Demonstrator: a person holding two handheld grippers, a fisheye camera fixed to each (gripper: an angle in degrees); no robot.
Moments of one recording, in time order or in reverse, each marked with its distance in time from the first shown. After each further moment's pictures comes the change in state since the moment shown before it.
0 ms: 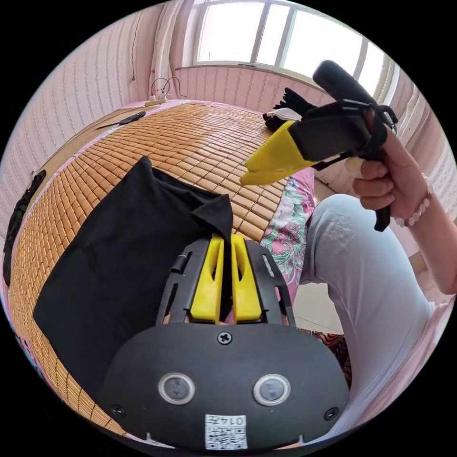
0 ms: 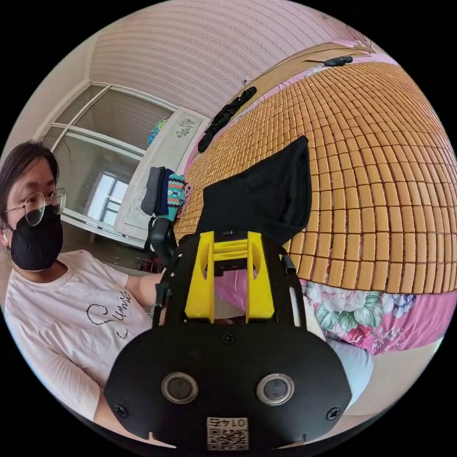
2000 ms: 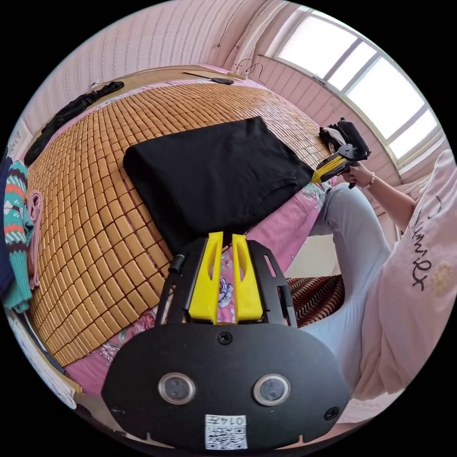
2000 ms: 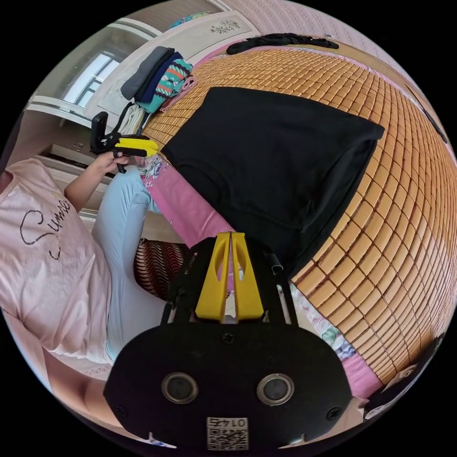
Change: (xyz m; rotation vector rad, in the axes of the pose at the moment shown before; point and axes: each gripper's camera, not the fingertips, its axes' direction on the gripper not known) left arm -0.227 0.199 -0.250 -0.114 0.011 -0.369; right arm -0.147 -0.067 0.124 -0.535 0.289 -0.419
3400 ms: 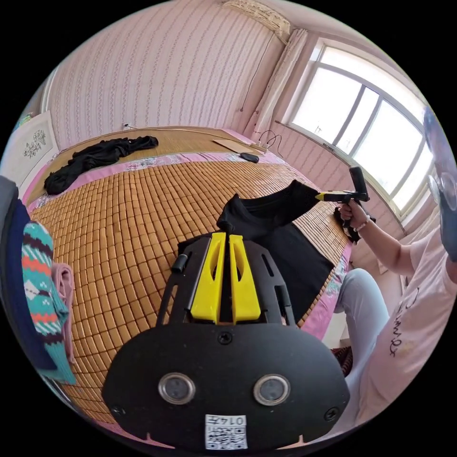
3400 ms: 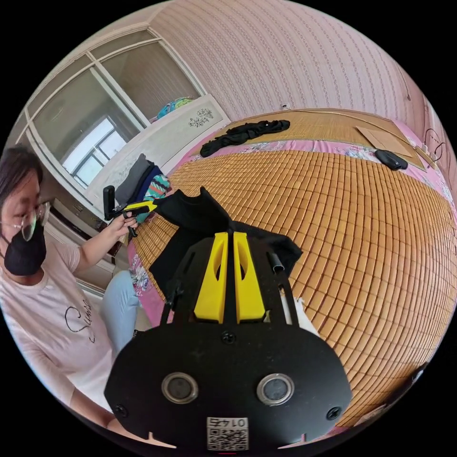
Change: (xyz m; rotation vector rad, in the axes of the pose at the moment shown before) left arm -0.183 -0.164 -0.116 0.381 -0.054 -0.069; right arm 0.141 -0.044 -0.171 0.512 0.048 0.087
